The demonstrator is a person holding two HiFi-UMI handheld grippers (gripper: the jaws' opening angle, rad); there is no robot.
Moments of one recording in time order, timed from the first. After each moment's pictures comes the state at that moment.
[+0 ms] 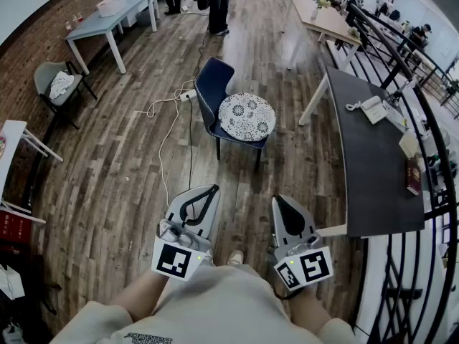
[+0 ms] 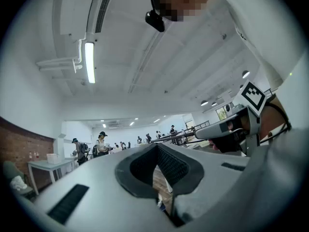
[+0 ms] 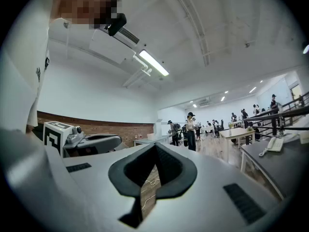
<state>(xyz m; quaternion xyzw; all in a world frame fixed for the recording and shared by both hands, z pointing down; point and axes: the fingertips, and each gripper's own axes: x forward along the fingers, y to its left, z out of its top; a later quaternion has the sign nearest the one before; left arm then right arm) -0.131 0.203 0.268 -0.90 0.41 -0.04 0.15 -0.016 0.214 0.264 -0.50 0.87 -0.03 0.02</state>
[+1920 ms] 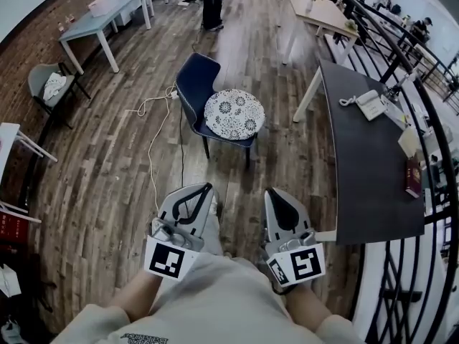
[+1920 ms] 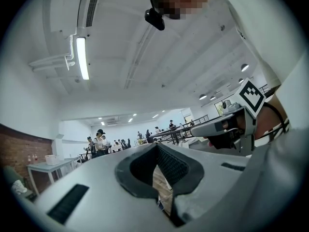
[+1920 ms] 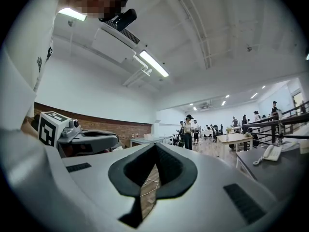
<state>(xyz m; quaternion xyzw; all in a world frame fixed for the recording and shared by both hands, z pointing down) -0.035 0.165 0.296 -0.89 0.41 -0.07 0.15 0.074 0.166 0.291 -0.50 0.87 0.01 0.01</state>
